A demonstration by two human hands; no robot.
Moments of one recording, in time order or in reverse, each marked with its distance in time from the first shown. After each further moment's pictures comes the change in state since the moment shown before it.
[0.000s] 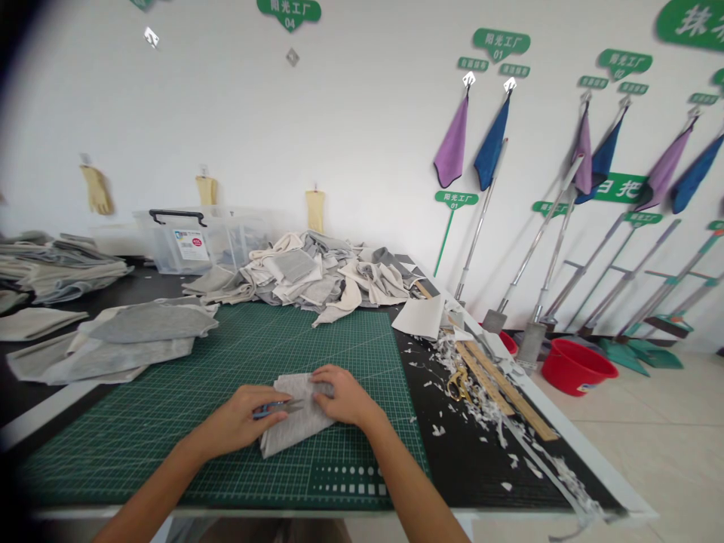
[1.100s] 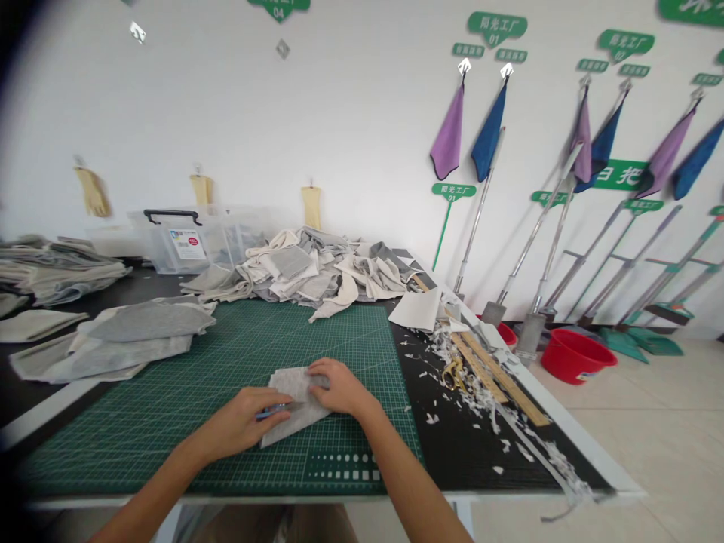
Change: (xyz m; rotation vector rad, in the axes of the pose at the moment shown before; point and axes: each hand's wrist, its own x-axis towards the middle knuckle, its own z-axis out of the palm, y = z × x) left_hand -0.002 0.019 0.008 0.055 -0.050 0.050; right_hand 0.000 0.003 0.000 -0.002 0.002 0.005
